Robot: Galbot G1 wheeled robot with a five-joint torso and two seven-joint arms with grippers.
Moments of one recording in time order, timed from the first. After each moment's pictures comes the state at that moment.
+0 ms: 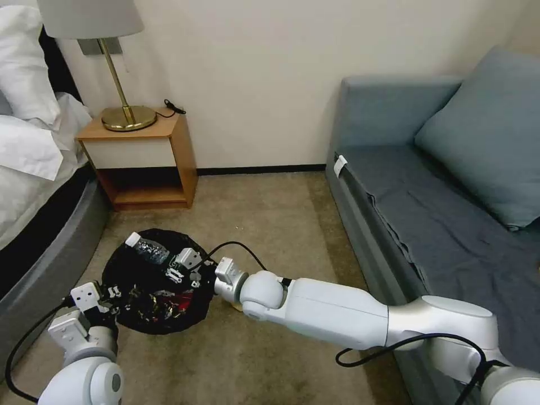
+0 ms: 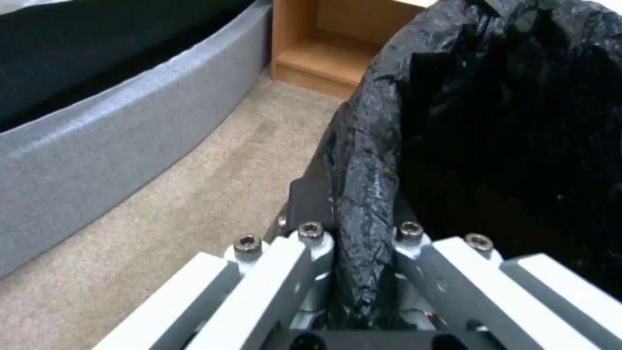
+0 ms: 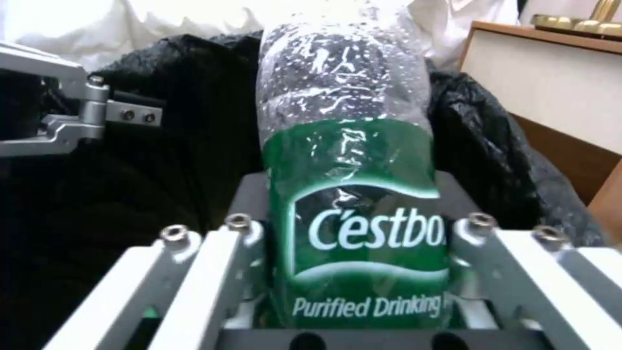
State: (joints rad) left arm 1.53 -1.59 -0.86 -2.22 -0.28 0.49 -0.20; right arm -0.25 1.31 -0.95 1.45 0.74 0.09 0.06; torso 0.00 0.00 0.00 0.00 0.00
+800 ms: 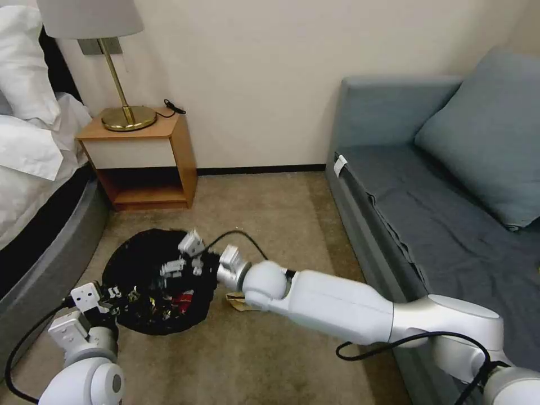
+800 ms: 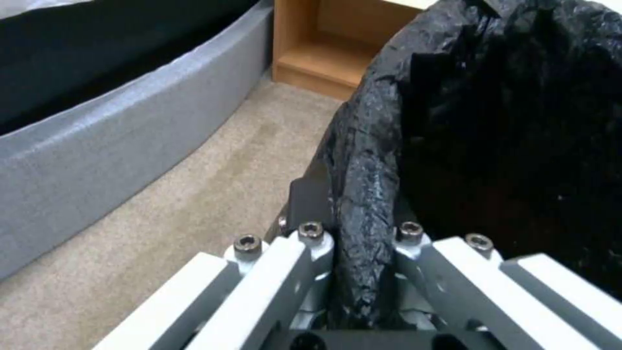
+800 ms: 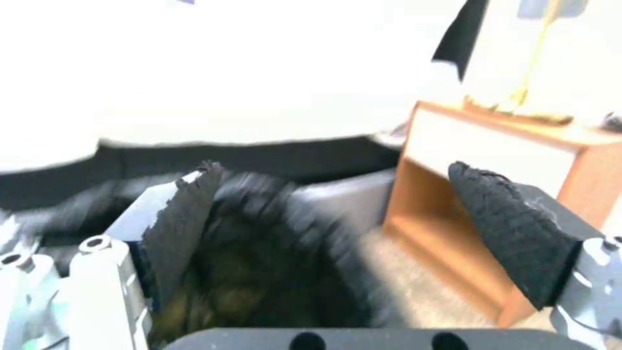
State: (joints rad) left arm 1.53 -1.60 -0.86 -2.22 -0.27 0.49 -0.20; right arm -0.24 1.27 -0.80 1.52 0.74 0.11 0.05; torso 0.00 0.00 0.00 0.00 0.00
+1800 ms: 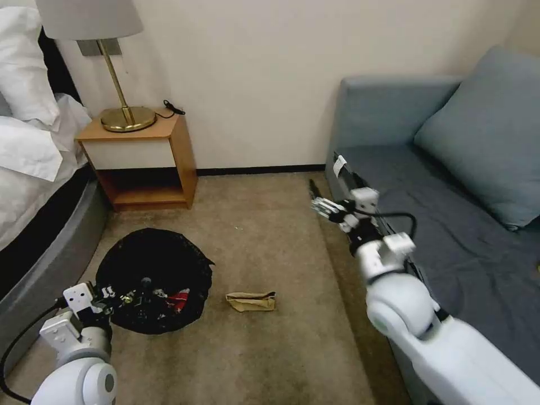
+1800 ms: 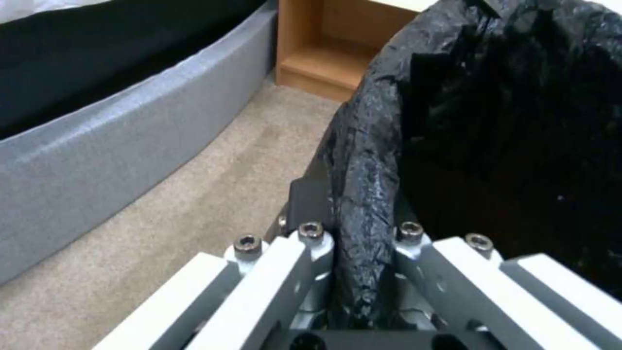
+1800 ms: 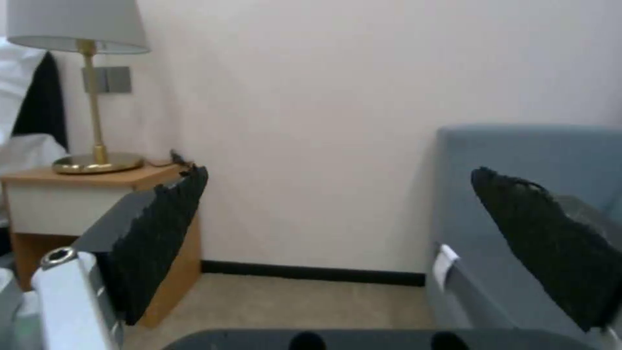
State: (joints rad) left arm 1.53 -1.58 -0.88 -2.21 -0.30 0.48 -0.19; right arm -1.13 0.97 0.11 2.20 0.41 -0.07 0.48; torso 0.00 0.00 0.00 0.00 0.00
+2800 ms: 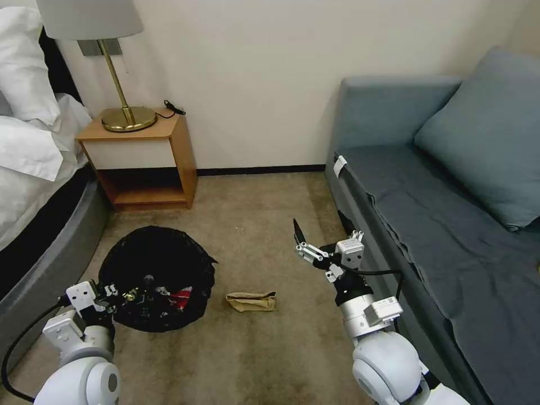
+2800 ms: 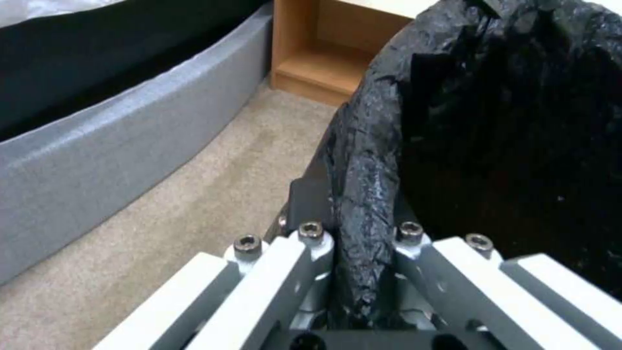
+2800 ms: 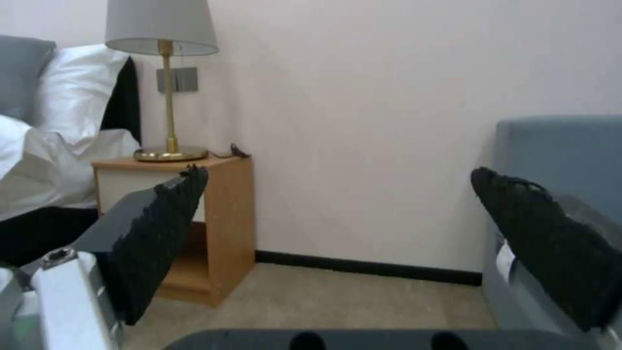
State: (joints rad) left arm 1.53 -1.59 -0.87 -2.22 -0.29 0.48 -0.19; right arm -1.29 1.07 0.06 2.19 0.24 0.07 0.34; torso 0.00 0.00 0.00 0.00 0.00
